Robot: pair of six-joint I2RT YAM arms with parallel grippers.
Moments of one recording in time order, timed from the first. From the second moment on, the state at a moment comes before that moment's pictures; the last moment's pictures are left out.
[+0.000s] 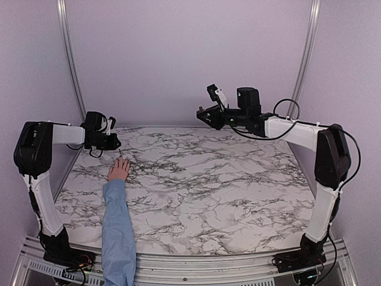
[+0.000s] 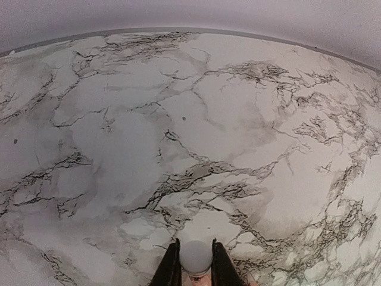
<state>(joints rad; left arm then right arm) -0.10 1.96 1.30 -0.13 0.24 -0.09 0.49 1.91 1.55 0.09 -0.56 -0.02</state>
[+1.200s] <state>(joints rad) -0.10 1.98 1.30 -0.13 0.23 -0.09 0.49 1.91 1.55 0.09 -0.56 -0.02</state>
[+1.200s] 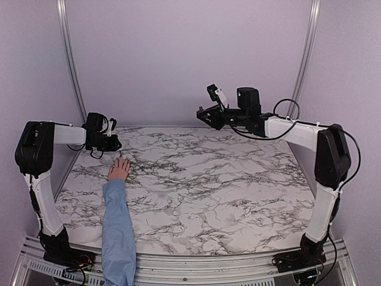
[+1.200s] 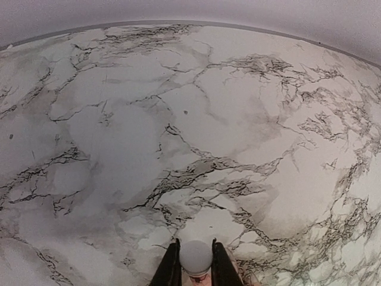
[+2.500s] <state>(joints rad) -0.10 2.03 1.35 -0.14 0.22 -0.09 0.49 1.91 1.55 0.09 -0.56 -0.02</state>
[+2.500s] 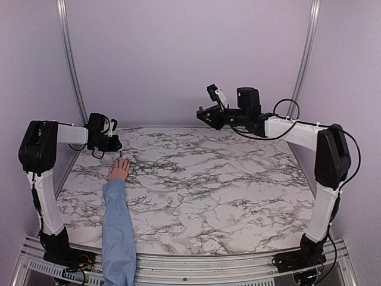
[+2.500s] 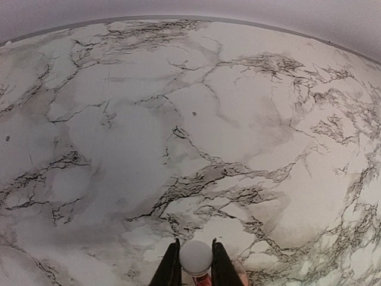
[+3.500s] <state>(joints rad) -0.10 2.04 1.46 -0.17 0.22 -0.10 0.48 1.91 1.55 0.09 -0.56 -0.02</state>
